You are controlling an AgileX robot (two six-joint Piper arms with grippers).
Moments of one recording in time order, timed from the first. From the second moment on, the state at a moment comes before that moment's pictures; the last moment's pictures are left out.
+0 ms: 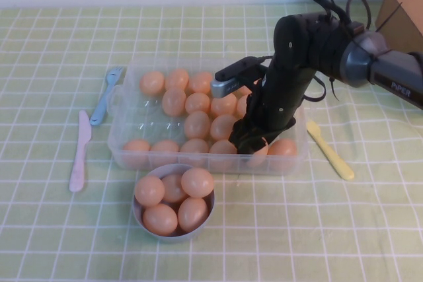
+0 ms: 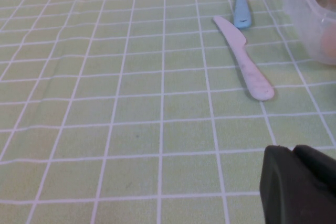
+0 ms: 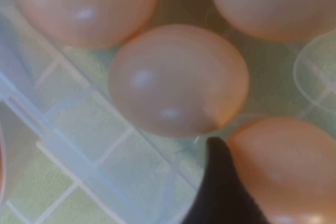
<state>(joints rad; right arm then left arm) 0.54 2.18 -1.84 0.19 1.12 -0.27 -0.05 -0.01 0.02 0.05 0.37 -0.01</state>
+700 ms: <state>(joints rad) 0.53 2.05 -1.93 0.16 1.22 -0.27 -0.05 -0.01 0.02 0.05 0.37 0.00</state>
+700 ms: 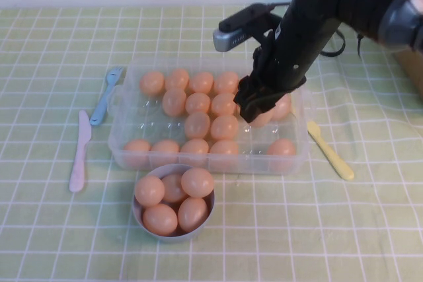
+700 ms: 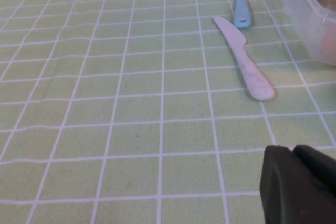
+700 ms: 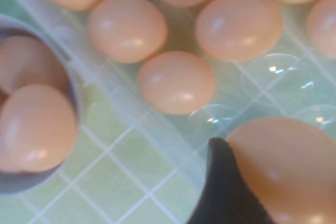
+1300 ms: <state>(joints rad) 0.87 1.93 -1.87 0.12 1.24 -0.27 -0.05 -0.01 0.02 0.05 0.37 0.00</state>
